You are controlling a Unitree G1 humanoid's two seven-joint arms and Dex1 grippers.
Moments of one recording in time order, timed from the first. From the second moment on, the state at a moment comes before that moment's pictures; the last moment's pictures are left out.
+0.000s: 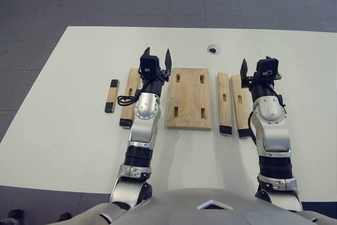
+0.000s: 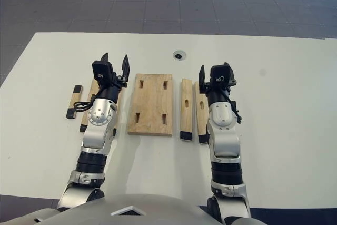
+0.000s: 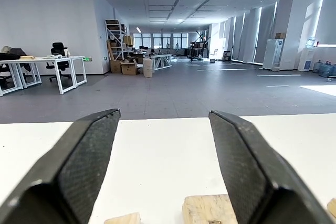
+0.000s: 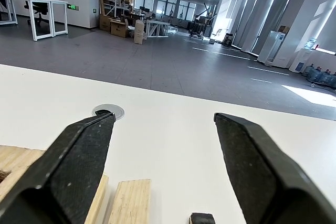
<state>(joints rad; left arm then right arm) -0.21 -0.06 -0.06 0.07 0.06 -0.03 0.03 -0.15 -0.10 -0.02 -0.19 -0.11 0.33 -0.03</state>
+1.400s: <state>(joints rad) -0.18 0.02 0.00 -0.01 0.09 0.01 0.05 0.11 -0.17 -0.13 -0.34 -0.07 0.41 0.05</state>
